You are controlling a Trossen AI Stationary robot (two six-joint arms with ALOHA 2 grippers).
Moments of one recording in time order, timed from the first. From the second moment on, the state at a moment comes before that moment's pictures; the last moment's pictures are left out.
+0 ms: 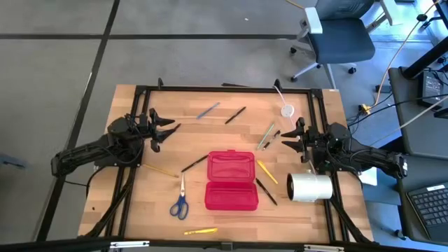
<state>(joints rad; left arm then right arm) 0.40 0.00 0.02 0.10 0.14 -0.14 -0.29 0.01 0.01 0.06 -0.28 0.10</state>
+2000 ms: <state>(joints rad) 0.40 0.00 0.02 0.10 0.14 -0.14 -0.29 0.01 0.01 0.06 -0.28 0.10</state>
